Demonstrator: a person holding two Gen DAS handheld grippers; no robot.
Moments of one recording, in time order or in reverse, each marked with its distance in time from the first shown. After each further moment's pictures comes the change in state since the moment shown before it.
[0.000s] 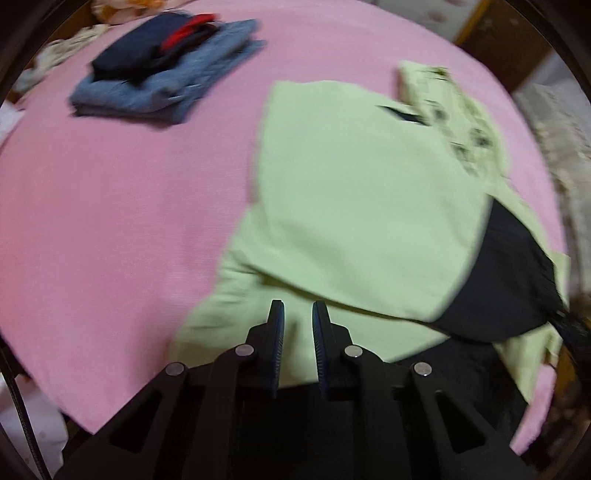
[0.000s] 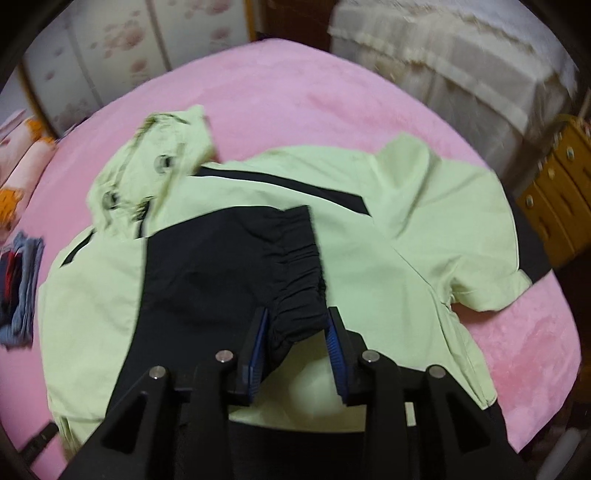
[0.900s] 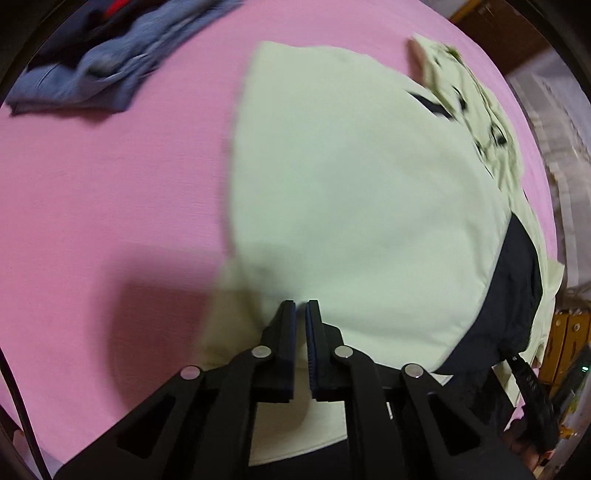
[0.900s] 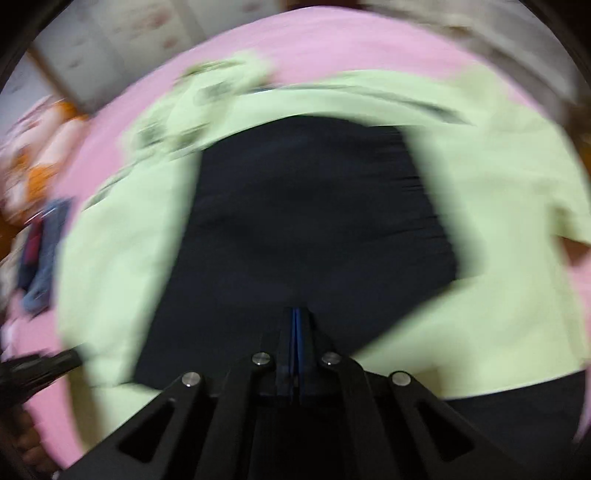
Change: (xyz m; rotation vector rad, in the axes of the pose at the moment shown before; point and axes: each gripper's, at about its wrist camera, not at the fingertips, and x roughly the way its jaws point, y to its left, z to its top) left arm 0.073 0.023 0.074 -0.020 0.144 -0.077; right arm 0.053 0.020 -0.047 0.041 0.117 0.128
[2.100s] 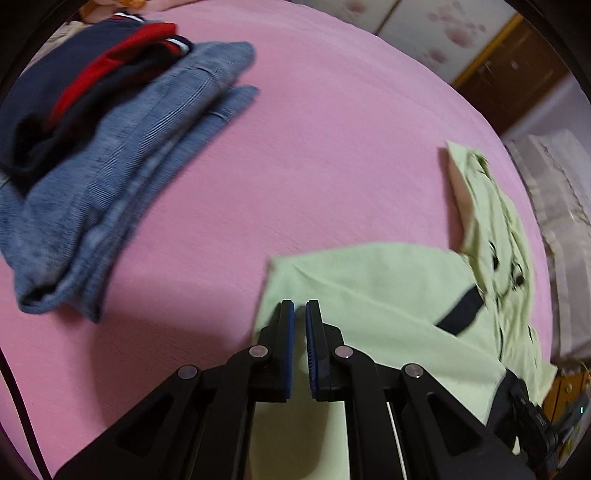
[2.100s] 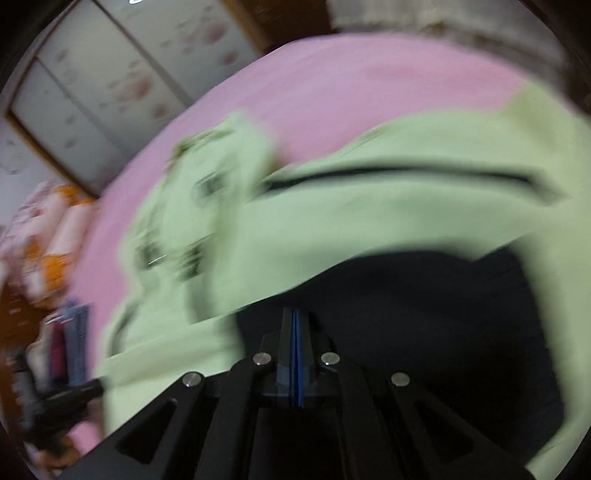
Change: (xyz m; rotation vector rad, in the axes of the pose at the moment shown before) left arm 0.025 0.002 0.144 -0.052 -0.264 -0.027; right arm 0.056 0.037 0.093 0.185 -0.179 0.162
